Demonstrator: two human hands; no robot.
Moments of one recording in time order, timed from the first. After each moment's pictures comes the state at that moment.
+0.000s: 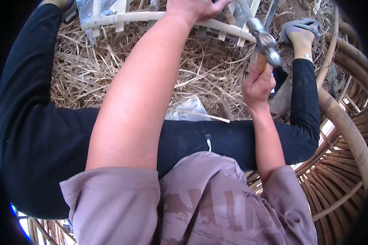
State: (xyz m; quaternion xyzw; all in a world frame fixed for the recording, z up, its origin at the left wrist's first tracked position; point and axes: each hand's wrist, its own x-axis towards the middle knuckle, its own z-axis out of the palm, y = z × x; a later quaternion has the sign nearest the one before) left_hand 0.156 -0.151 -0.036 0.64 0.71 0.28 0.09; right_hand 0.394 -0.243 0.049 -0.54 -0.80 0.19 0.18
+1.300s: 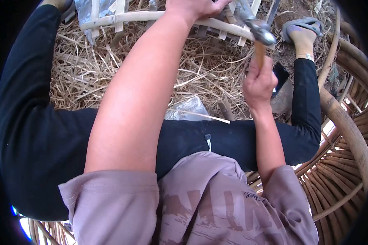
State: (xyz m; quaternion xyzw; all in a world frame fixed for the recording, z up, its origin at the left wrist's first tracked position) left_hand 0.157 -0.148 -0.036 0.63 0.70 0.31 0.08; right_hand 0.389 -0.240 0.063 -0.54 -0.82 0.15 0.15
